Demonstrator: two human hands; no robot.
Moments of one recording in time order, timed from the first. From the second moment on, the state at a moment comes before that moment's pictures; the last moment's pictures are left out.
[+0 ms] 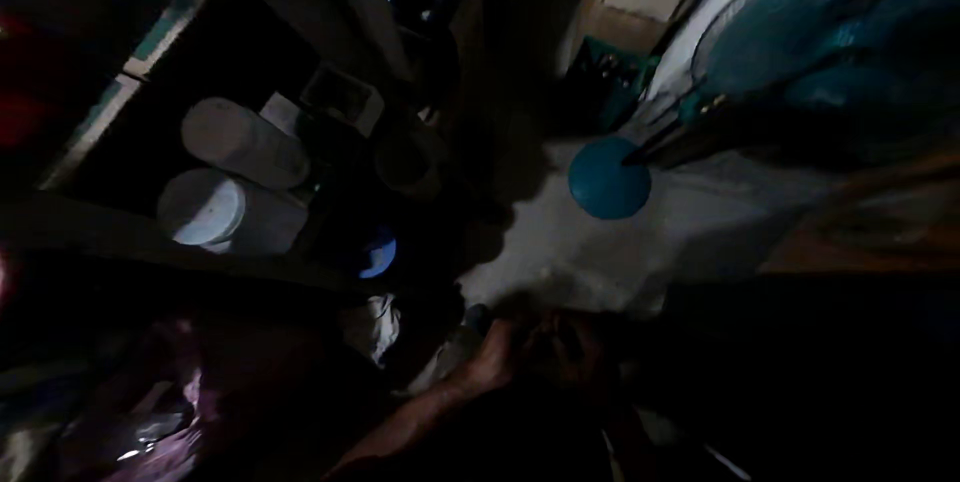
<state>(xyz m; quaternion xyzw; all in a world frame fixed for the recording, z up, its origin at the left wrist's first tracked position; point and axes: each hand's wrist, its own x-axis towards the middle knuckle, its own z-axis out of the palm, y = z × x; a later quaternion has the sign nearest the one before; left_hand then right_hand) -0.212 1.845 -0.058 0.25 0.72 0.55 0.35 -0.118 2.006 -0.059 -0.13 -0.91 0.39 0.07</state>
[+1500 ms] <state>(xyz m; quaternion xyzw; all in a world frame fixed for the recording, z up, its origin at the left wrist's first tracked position) -0.712 2.038 -0.024 -0.16 0.71 0.67 -0.17 -0.876 2.182 0.004 0.34 -0.68 0.54 -0.36</state>
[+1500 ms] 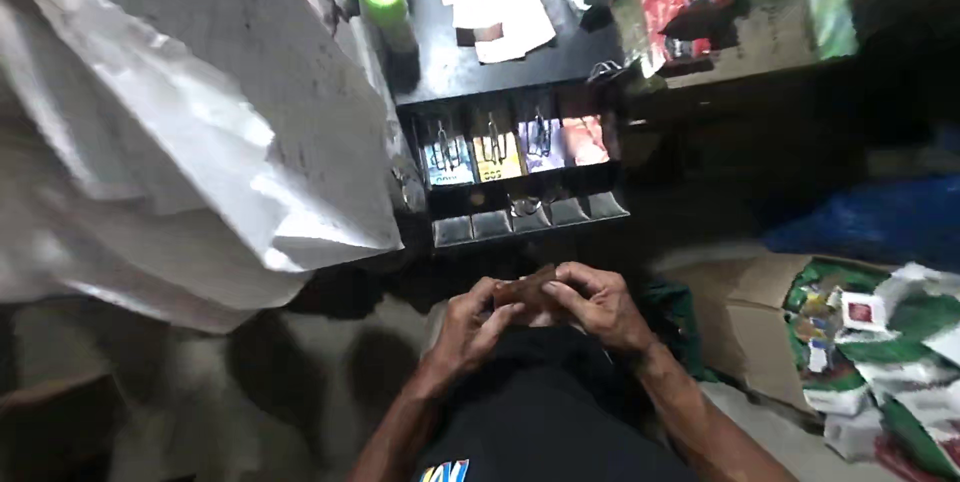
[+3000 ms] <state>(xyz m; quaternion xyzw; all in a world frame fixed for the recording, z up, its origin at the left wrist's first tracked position) -0.706 2.092 -0.023 -0.43 0.59 0.61 -0.30 -1.063 1.958 0.030 0.12 -0.60 0.65 -0.45</state>
